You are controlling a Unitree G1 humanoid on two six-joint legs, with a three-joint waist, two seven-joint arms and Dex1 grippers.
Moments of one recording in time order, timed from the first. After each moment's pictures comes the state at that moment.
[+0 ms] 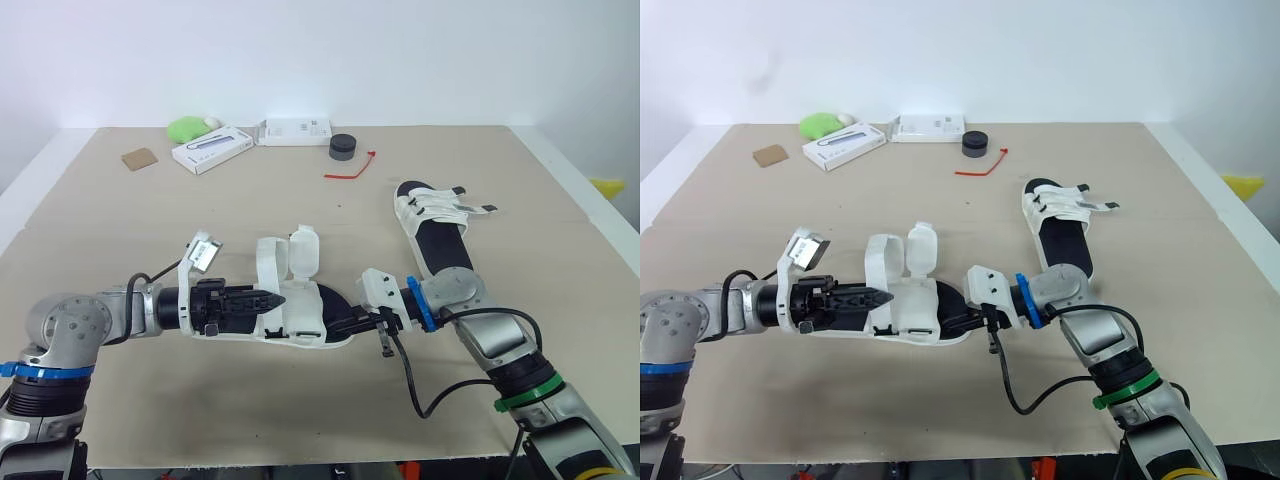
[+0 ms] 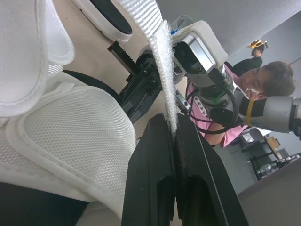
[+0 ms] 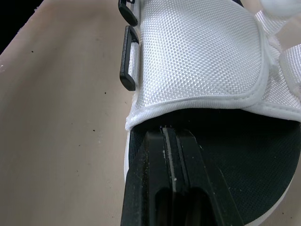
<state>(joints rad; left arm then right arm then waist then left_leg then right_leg) -0.39 0.68 0.11 -0.18 -1.19 1.22 -0.84 -0.52 -0.58 0.35 -0.02 0.20 0.23 1.31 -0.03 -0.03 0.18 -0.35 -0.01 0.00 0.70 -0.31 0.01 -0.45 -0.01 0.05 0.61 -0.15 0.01</state>
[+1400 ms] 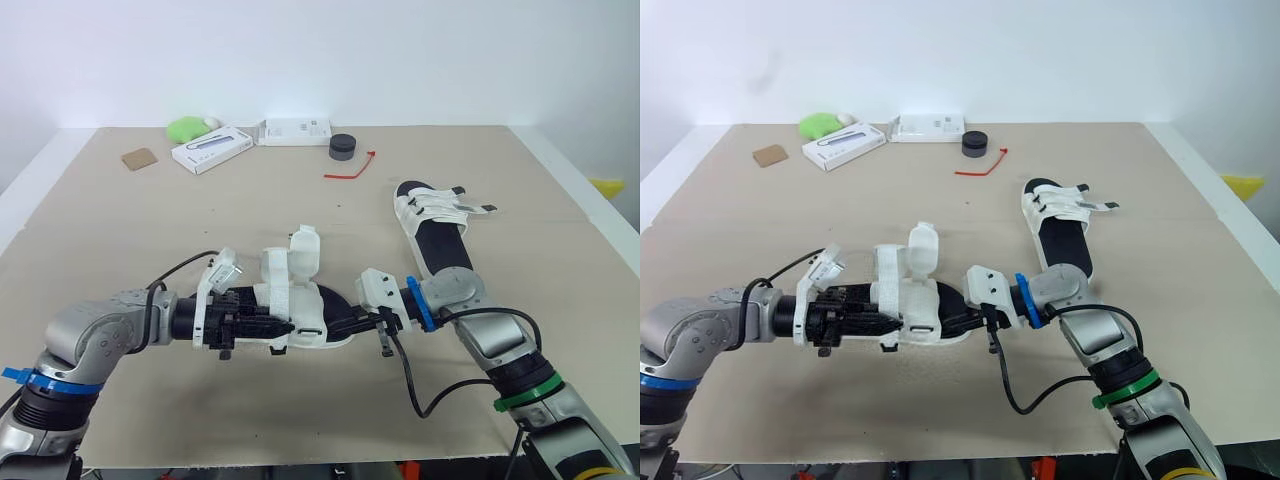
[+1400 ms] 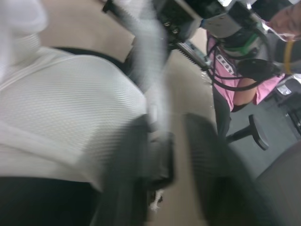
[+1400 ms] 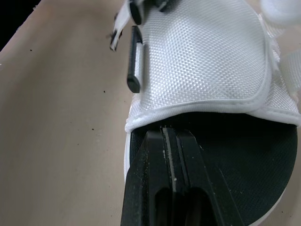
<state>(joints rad) -0.36 0.73 -0.03 -0.31 -0.92 1.02 -1.00 -0.52 -0.58 0.35 -0.01 0.19 0.23 1.31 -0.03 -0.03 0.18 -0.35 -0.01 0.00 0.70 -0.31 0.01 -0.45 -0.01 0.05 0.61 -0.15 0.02</state>
